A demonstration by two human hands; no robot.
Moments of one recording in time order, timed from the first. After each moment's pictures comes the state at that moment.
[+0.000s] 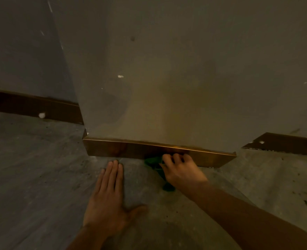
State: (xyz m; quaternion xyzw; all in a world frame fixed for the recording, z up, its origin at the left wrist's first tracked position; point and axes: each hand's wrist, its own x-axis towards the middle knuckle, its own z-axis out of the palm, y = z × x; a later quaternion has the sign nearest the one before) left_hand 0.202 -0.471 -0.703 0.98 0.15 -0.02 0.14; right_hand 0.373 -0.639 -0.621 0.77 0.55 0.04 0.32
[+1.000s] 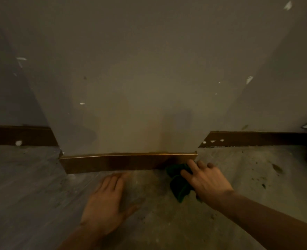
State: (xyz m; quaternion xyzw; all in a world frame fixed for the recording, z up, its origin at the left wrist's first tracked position) left_hand 0.230 -0.499 -0.646 0.97 0.07 -0.01 0.22; right_hand 0.375 -0.765 -0.537 0.88 0.40 -0.09 0.25
